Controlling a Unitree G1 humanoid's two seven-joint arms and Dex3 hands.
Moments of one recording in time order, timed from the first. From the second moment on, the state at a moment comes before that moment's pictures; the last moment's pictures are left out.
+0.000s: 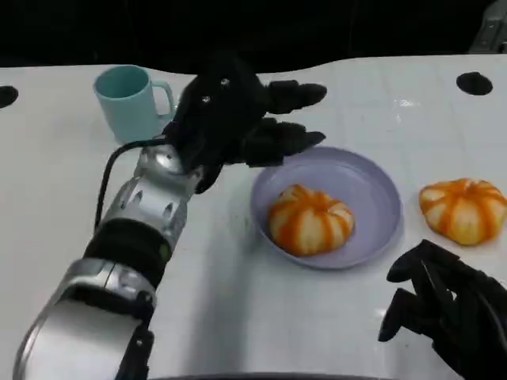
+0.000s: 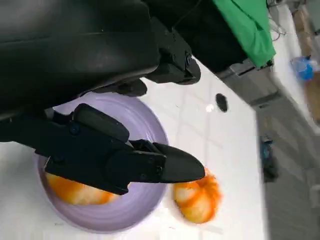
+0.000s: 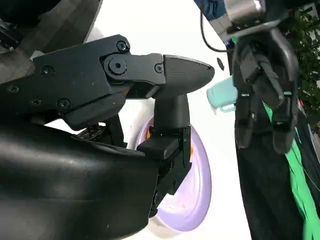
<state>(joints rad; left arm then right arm) -0.89 -0.02 -0.07 0.91 0.04 -0.06 -0.45 0.22 -0.05 -0.03 -0.41 0.42 0.49 0.20</state>
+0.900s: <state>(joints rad) -0.25 -0.11 0.19 0.01 -0.56 0.57 -0.30 0.22 -0.05 -0.03 -0.41 0.42 0.49 0.19</state>
